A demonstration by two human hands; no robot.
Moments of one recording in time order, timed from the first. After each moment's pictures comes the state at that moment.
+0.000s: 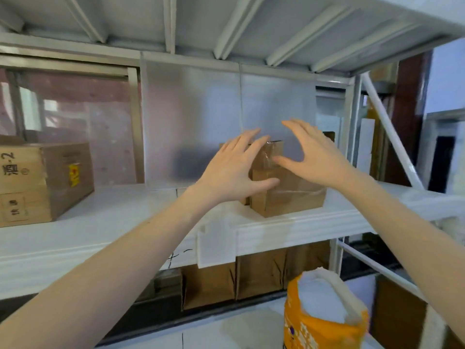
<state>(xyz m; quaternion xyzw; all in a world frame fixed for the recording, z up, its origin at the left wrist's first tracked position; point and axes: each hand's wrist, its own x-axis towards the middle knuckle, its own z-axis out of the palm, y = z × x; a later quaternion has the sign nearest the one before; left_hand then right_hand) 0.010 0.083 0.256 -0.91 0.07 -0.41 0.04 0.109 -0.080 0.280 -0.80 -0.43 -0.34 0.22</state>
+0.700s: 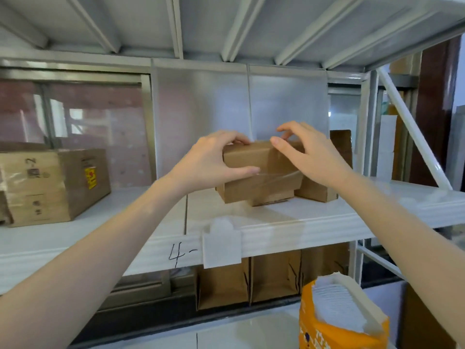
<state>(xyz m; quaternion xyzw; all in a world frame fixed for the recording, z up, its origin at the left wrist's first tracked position) -0.041 0.107 0.279 -0.90 0.05 -0.42 -0.10 0.098 -0.059 0.278 -0.73 -0.49 -0.31 0.36</state>
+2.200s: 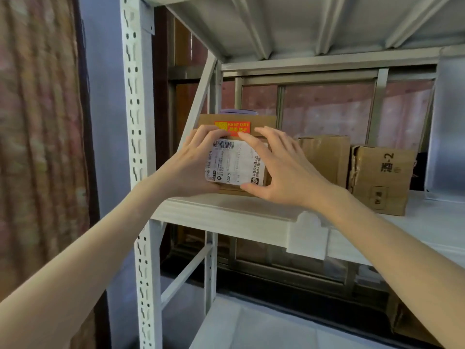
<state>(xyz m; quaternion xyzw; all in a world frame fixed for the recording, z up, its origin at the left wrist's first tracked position) -0.536 0.436 0.250 -0.87 -0.17 -0.42 0.18 -0.347 0.331 0.256 -0.55 -0.73 -0.34 0.20</state>
